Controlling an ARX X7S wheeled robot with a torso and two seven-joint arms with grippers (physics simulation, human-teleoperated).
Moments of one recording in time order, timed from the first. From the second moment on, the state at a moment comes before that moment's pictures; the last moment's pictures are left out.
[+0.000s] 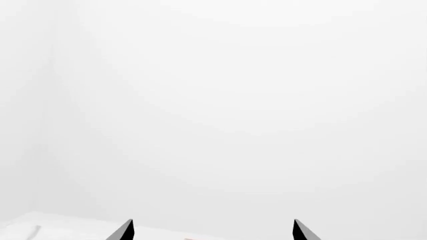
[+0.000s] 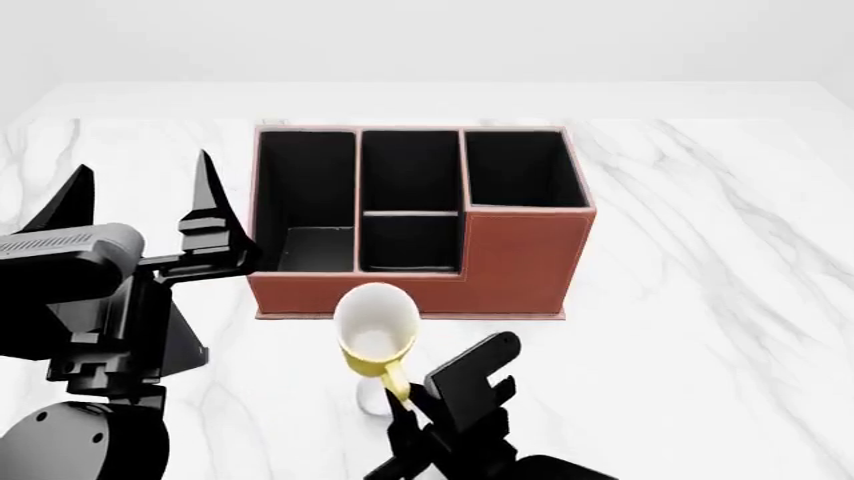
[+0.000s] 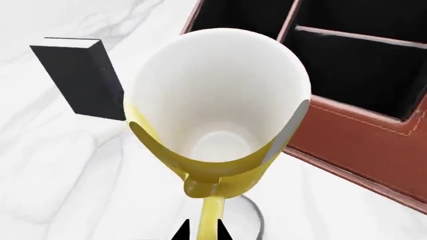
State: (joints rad) left arm -0.30 -0.38 0.01 0.65 -0.50 -0.39 -0.37; right arm 0.52 0.44 -0.95 -0.20 0.81 0.42 0.34
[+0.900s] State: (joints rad) left arm -0.30 -0.39 0.02 0.65 -0.50 -0.39 -0.38; right arm 0.30 0.66 -0.79 -0.36 0.87 0.26 0.51
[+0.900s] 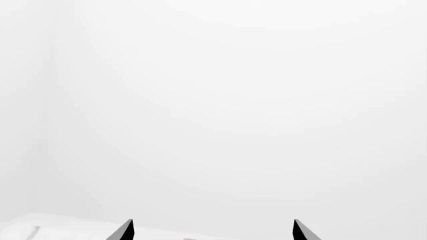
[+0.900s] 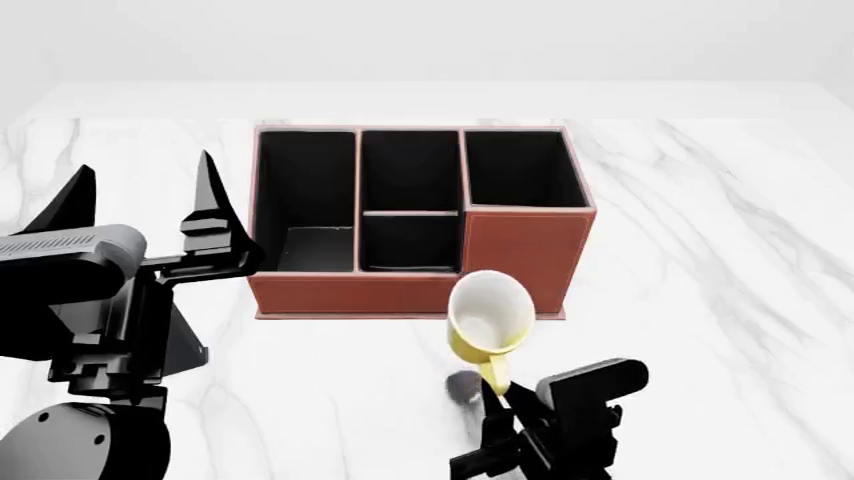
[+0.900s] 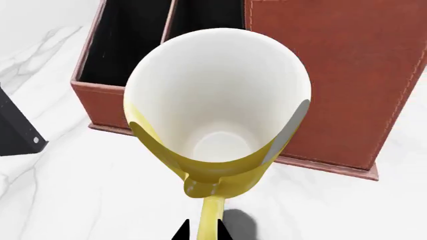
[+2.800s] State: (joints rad) left arm -0.31 -0.40 0.05 0.63 -0.50 -0.37 -0.40; right arm 0.30 0.83 -0.54 -0.23 1.05 0.17 0.65
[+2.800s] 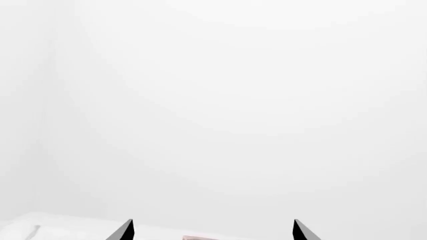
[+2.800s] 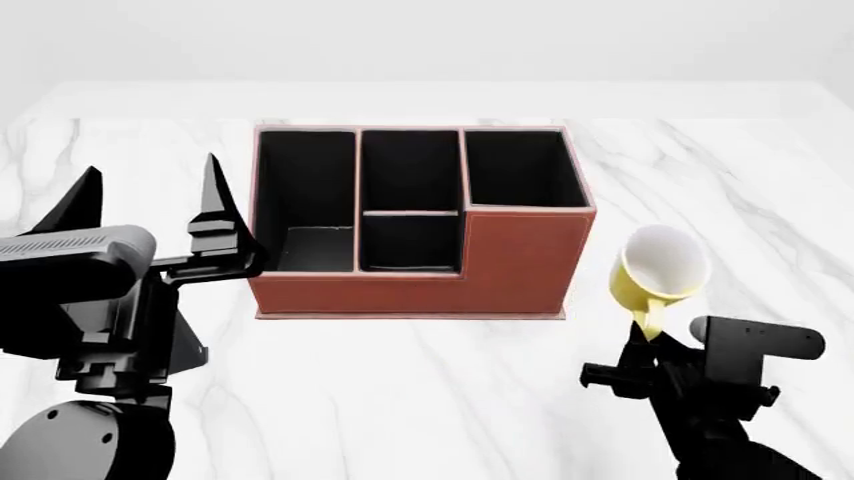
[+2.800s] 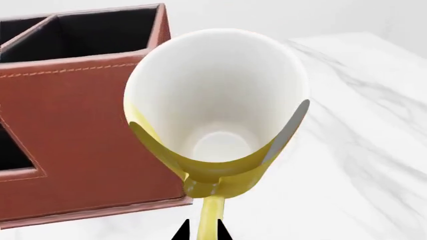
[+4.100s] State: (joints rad) left arm -0.32 -0.41 0.08 0.59 -0.50 -0.35 -0.41; right arm 0.78 0.52 -0.63 0.56 0.98 0.31 0.37
